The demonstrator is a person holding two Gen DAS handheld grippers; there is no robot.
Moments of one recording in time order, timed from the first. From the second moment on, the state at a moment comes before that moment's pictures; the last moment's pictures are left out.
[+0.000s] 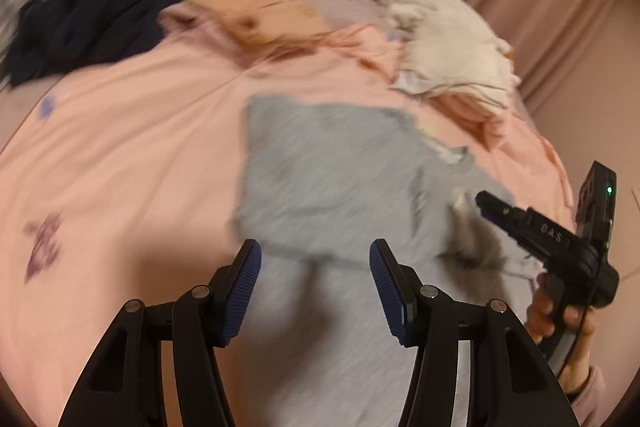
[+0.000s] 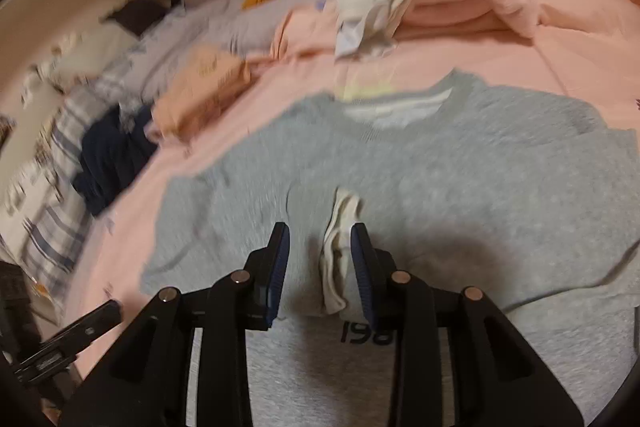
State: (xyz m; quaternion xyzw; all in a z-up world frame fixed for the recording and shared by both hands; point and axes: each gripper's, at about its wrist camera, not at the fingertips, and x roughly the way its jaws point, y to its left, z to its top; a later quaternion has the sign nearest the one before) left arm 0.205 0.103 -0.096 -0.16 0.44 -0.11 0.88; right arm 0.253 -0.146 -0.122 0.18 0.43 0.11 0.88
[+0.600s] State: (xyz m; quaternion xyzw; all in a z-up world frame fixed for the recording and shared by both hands) left arm 0.255 0.074 -0.142 -0.09 0.49 -0.10 0.86; right arm 0.279 -0.142 -0.158 0.17 0.48 0.16 0.85
